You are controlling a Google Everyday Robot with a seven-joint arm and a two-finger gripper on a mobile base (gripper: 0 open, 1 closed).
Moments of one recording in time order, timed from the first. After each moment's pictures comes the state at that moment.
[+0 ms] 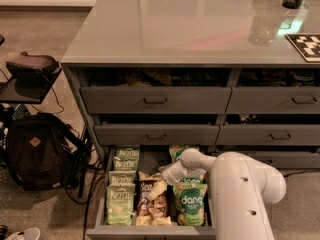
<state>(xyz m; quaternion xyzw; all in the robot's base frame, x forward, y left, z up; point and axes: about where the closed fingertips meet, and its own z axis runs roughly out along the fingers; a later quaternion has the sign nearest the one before) 0.609 0.027 0.230 -0.50 0.77 0.33 0.19</state>
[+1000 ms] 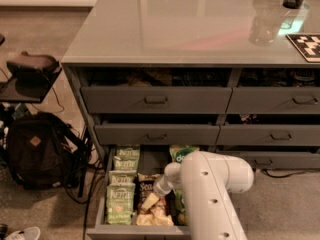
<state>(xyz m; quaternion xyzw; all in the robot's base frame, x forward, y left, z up) 0.602 0.039 0.122 -0.51 0.82 0.22 0.15</state>
